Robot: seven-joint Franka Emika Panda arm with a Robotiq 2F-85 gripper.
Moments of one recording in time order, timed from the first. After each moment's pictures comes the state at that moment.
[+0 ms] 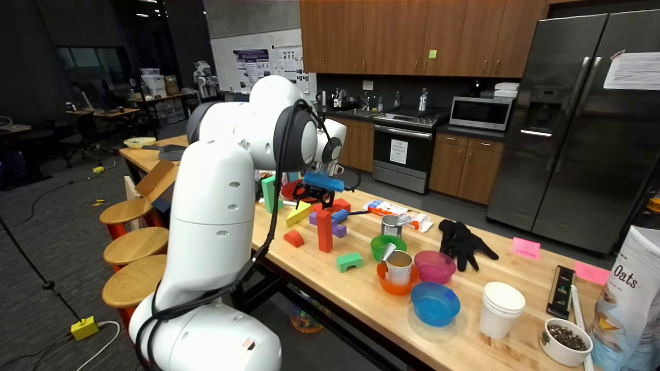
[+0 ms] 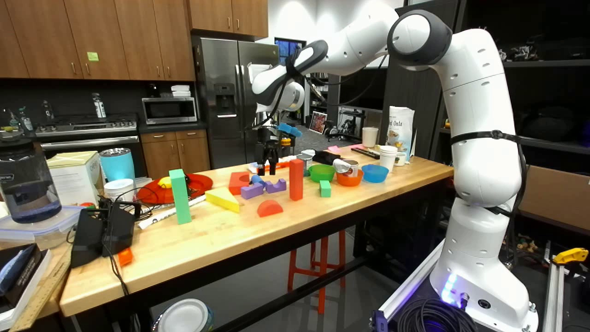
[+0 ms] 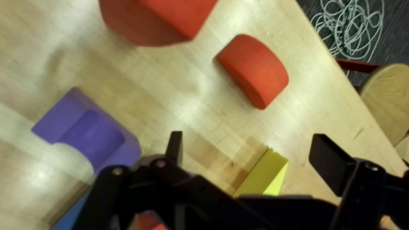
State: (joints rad) arm 0.06 0.36 0.18 -1.74 0.25 1.92 -0.41
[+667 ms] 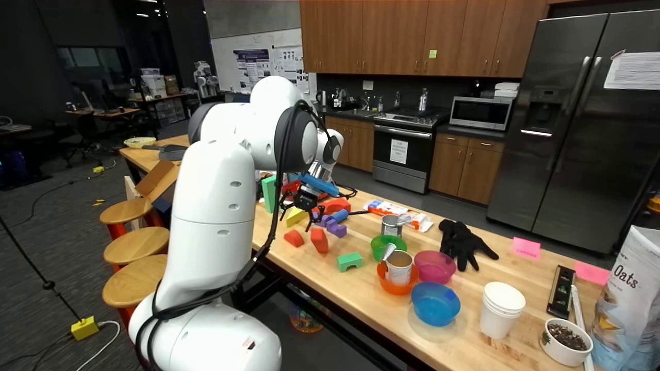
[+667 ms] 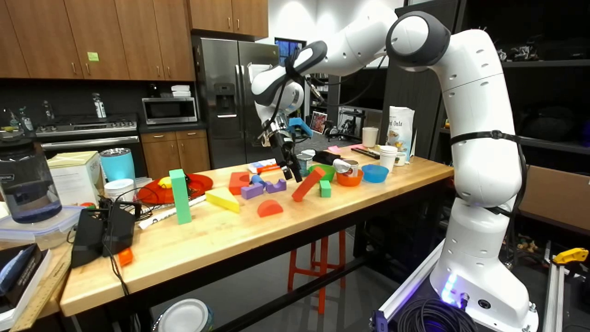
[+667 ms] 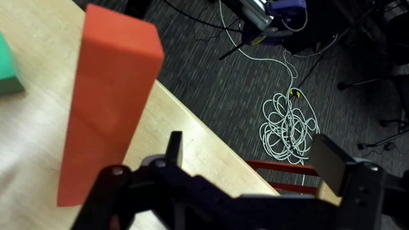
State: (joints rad) arm 0.07 0.37 0.18 -1.72 0.22 1.46 -0.37
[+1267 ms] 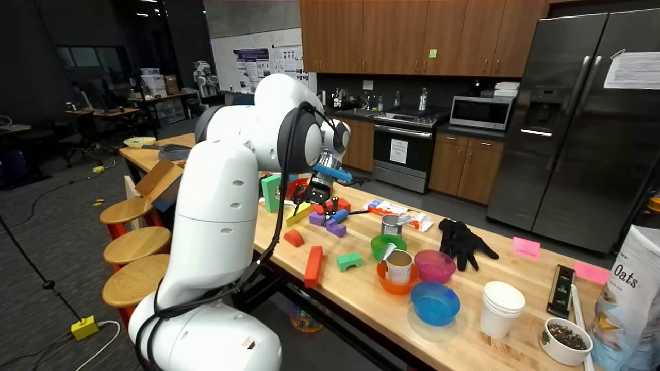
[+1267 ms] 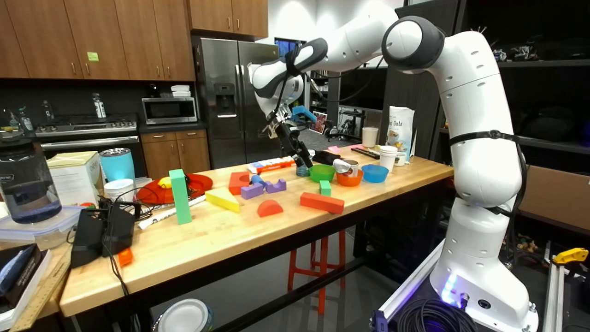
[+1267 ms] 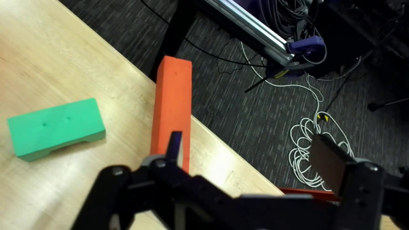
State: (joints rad) arm 0.07 0.40 0.14 -1.59 0.10 1.27 -0.34
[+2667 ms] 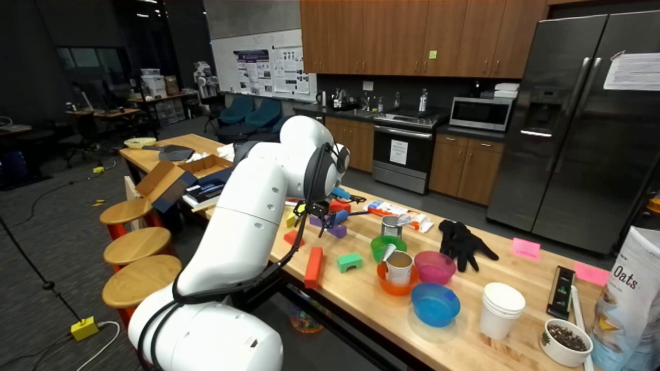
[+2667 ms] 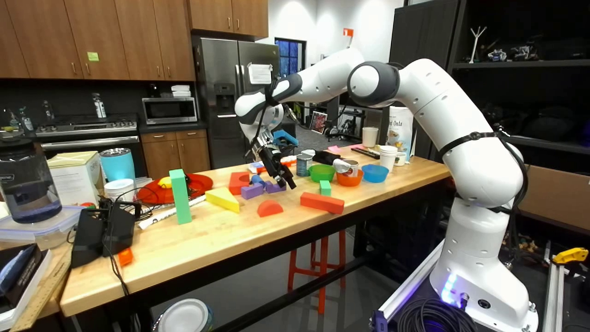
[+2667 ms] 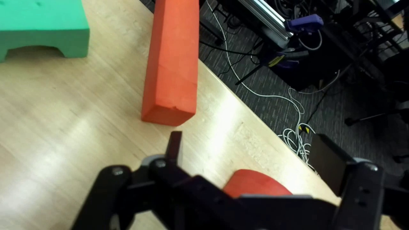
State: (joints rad) arm 0.10 0.76 0.17 -1.26 0.11 1.20 -0.34
